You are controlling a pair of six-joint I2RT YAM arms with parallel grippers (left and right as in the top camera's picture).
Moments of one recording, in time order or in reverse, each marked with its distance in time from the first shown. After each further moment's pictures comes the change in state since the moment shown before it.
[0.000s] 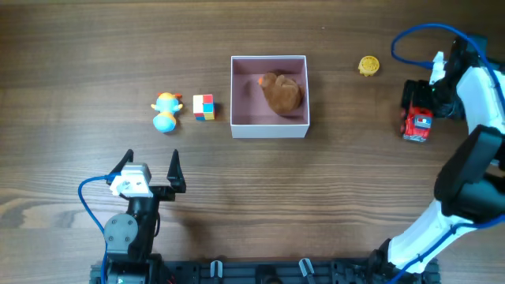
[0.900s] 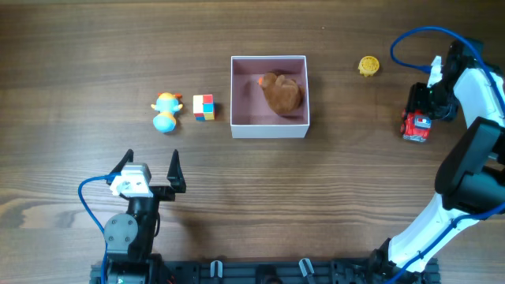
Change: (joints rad) left arm 0.000 0.000 0.000 0.000 0.000 0.000; right arm -0.011 0.052 -0.010 0.052 -0.005 0.011
